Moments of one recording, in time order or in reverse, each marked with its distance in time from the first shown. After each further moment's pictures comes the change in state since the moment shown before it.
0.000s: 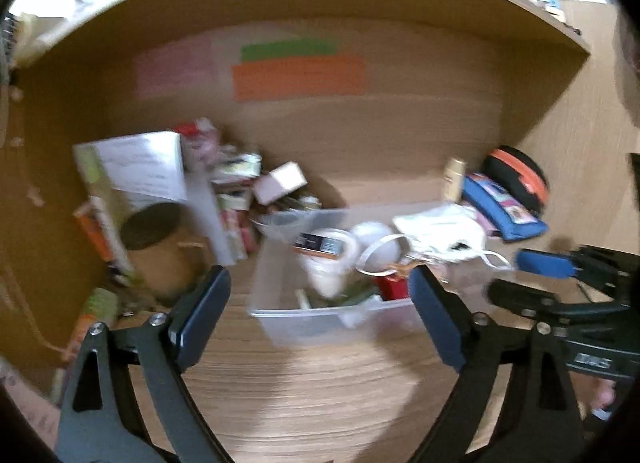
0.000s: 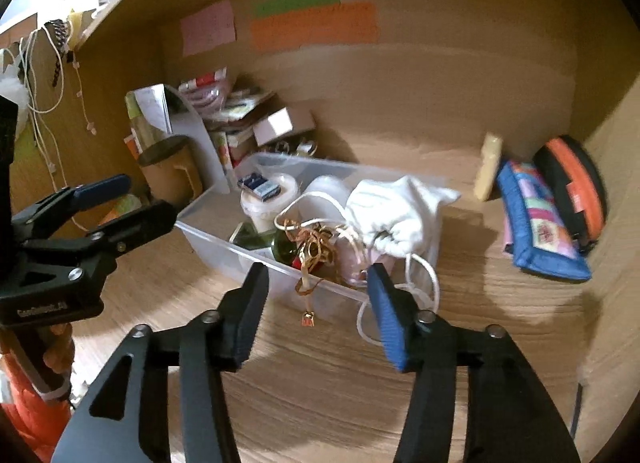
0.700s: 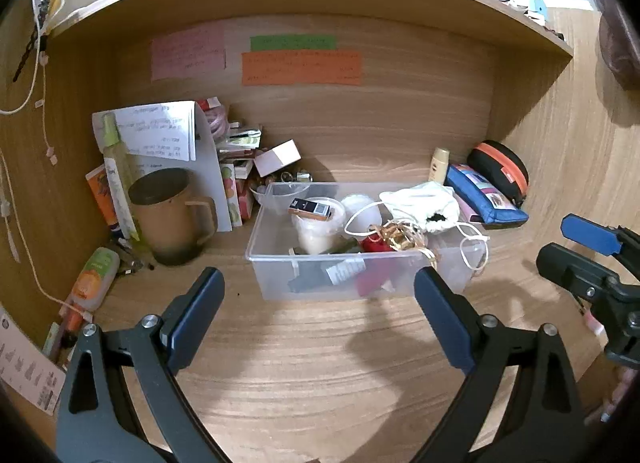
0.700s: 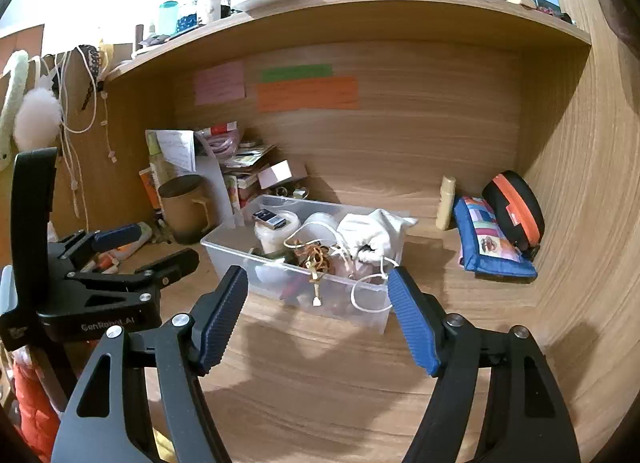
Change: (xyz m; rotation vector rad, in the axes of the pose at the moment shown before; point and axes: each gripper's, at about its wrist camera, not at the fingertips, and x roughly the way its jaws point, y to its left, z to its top) left arm -0.037 -0.002 -0.035 -0.050 0.022 -0.052; right arm -0.083 0.024 -0.028 0.000 -0.178 -0.084
